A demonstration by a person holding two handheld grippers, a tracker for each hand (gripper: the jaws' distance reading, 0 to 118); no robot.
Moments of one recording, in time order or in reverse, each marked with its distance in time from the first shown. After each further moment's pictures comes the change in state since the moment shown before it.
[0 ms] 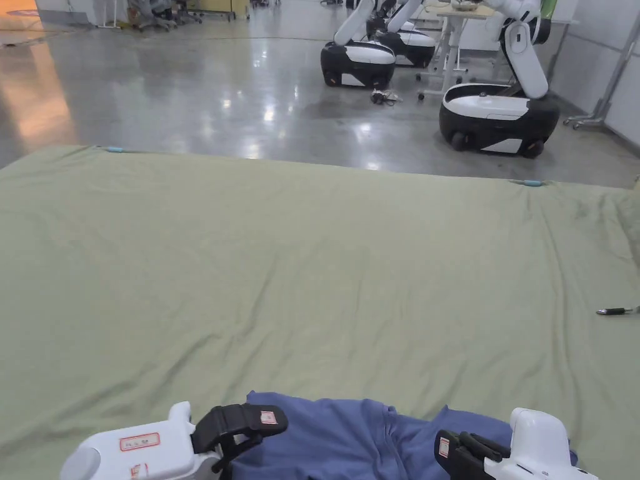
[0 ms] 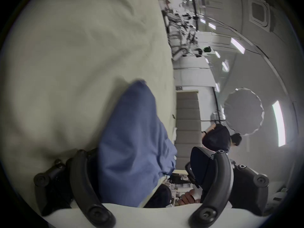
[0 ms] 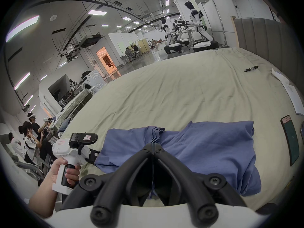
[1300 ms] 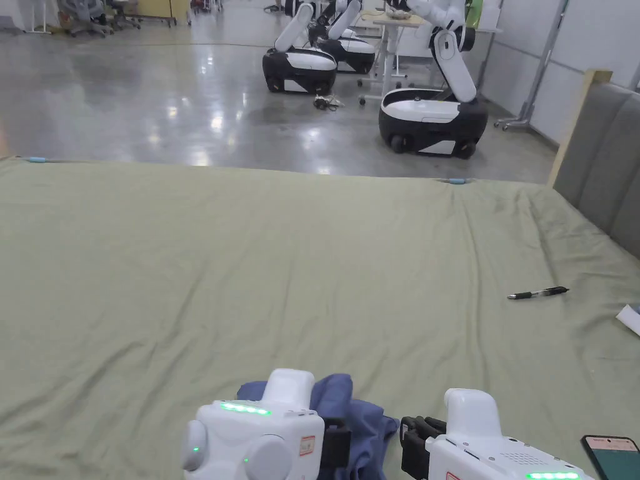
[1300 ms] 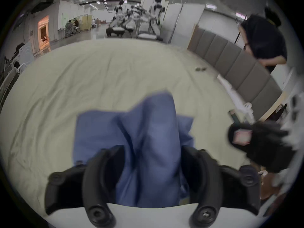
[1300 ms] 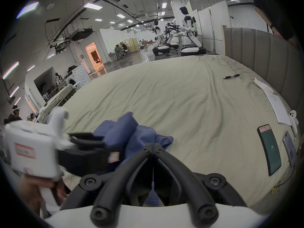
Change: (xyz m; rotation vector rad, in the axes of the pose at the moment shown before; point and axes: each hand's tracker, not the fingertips) left arm 0.137 -0.137 -0.149 0.026 0.640 -0.935; right arm 0.039 0.004 0.019 0.005 -0.168 0.065
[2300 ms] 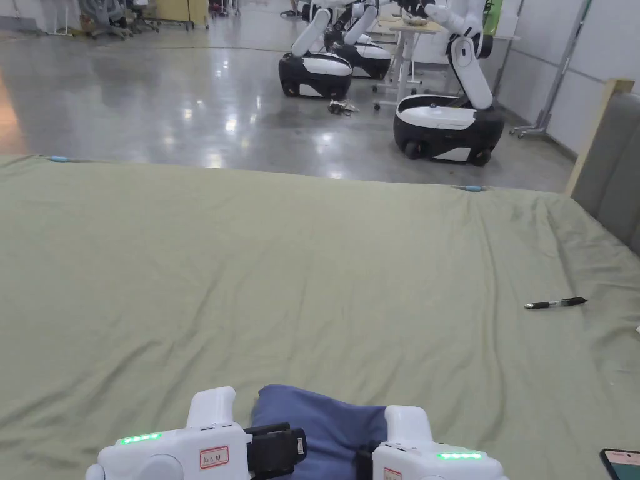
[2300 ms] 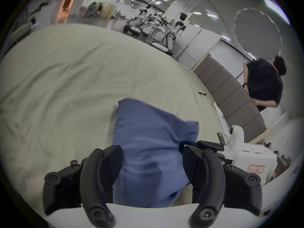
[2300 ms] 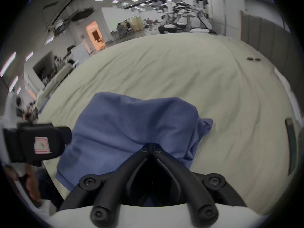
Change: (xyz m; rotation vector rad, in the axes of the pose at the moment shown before) left arm -0.094 -0.030 0.021 0.007 -0.127 0.332; right arm -0.025 -0.027 -0.095 -0.198 0.034 -0.021
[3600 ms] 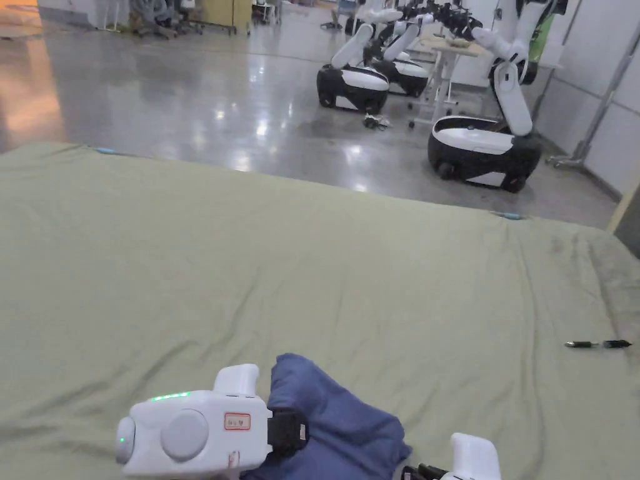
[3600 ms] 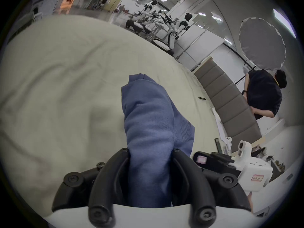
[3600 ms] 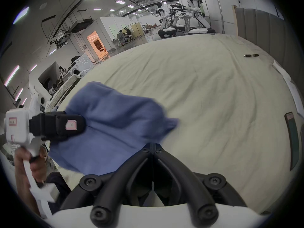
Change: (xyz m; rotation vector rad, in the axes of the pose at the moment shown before) left arm -0.025 0.046 0.022 0.009 0.015 -0.012; right arm -0.004 0.008 0.034 0.034 0.042 0.007
